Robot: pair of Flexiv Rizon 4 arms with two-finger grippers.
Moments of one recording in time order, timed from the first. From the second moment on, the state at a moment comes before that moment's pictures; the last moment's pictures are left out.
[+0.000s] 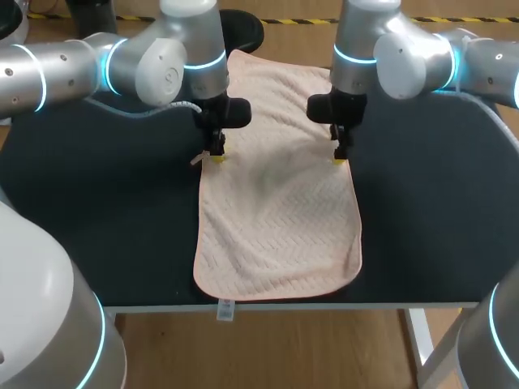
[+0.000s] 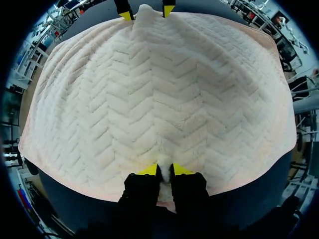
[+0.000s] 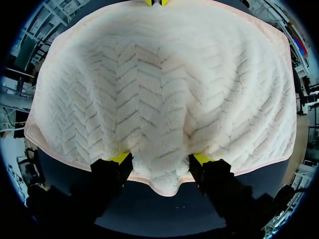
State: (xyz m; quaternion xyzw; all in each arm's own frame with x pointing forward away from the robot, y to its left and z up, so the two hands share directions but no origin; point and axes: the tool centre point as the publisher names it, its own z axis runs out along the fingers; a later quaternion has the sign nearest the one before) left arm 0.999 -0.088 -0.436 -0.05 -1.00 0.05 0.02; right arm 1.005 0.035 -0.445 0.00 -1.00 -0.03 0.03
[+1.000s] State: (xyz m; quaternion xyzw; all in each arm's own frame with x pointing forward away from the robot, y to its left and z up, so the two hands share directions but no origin) left arm 0.993 -0.085 -0.427 -0.05 -1.00 0.05 0.00; right arm 1.005 0.039 -0.445 0.01 -1.00 -0.03 0.03
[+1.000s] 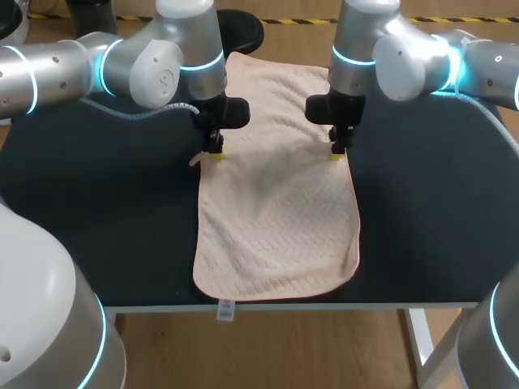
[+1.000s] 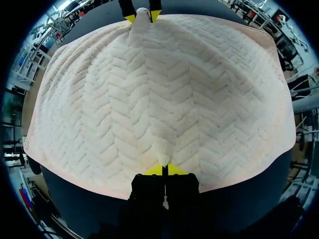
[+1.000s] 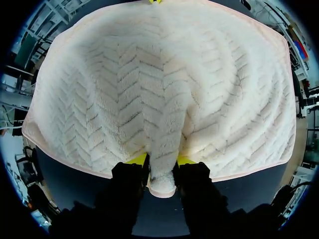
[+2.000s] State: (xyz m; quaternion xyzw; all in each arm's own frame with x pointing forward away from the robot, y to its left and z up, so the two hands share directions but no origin) left arm 1.042 -0.090 -0.306 -0.06 -1.00 0.01 -0.07; right arm 1.063 0.032 -0.324 0.03 -0.99 -0.05 -0.14
